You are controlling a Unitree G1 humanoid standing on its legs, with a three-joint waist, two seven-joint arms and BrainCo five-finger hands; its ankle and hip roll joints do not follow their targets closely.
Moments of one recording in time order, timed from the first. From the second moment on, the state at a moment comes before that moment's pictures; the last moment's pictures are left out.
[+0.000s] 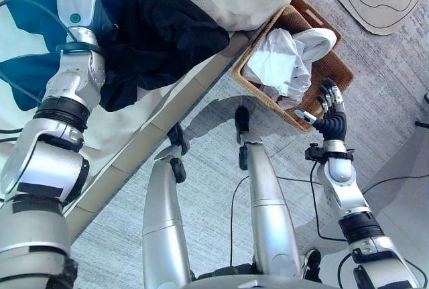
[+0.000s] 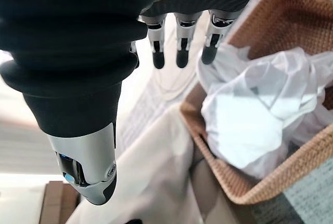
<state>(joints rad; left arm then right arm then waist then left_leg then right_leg) -1.19 0.79 -0.53 0.95 0.64 0.00 0.49 -0.27 -0.40 0.09 0.32 0.28 -0.43 -0.25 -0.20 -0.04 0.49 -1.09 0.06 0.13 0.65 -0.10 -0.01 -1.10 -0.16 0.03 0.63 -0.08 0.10</state>
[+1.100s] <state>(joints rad) -0.40 0.53 -0.25 0.34 0.36 -0.24 0.31 -0.30 -0.39 0.10 0.44 0.12 -0.33 -0.27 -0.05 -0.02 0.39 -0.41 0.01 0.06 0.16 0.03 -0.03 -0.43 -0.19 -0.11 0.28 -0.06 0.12</state>
